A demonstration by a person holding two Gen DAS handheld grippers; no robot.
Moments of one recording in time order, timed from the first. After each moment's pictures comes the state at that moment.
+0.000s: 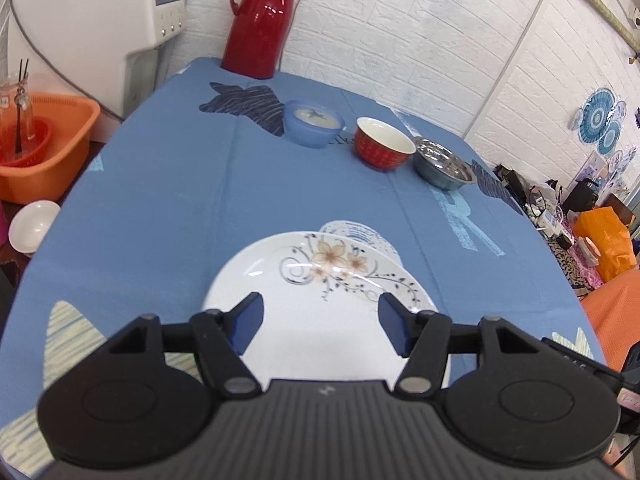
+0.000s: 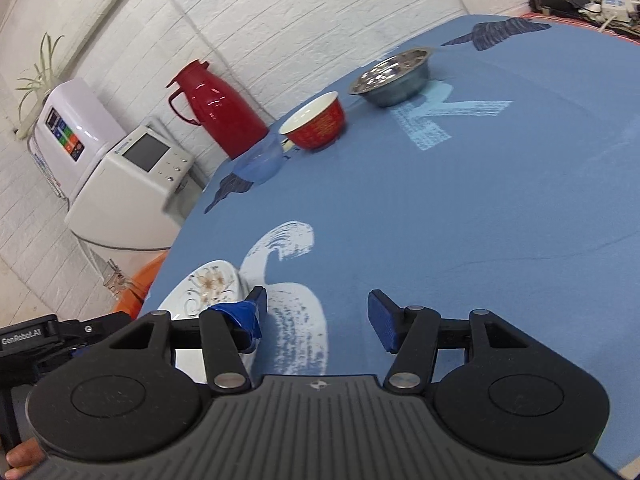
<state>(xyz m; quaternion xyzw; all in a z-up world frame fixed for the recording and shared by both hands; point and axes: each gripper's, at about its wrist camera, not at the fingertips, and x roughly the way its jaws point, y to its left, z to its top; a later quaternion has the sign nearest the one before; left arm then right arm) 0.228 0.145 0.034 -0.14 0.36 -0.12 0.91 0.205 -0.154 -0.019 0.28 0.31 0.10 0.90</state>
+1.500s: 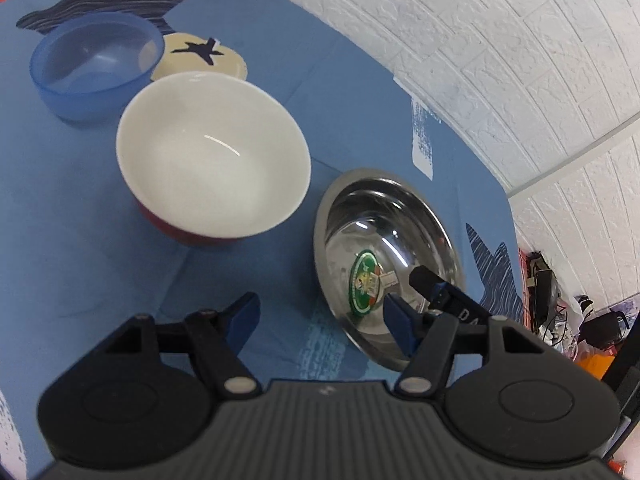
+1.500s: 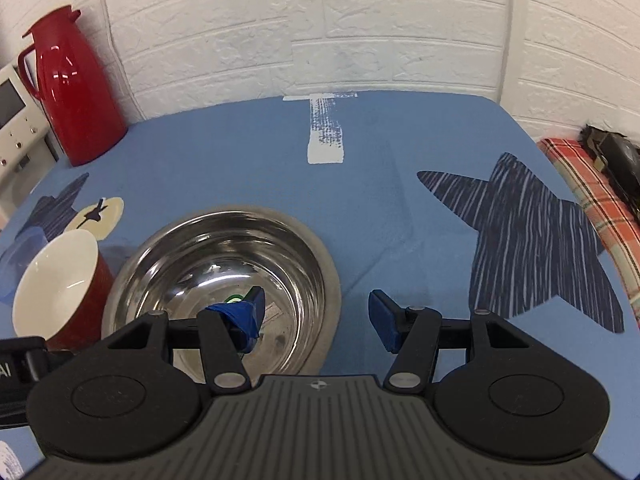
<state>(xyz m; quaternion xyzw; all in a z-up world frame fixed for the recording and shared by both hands) 0.553 -0.089 -0.006 -0.32 0.44 0.00 0.84 0.568 -0.263 -0.003 0.02 0.40 0.07 0.91</state>
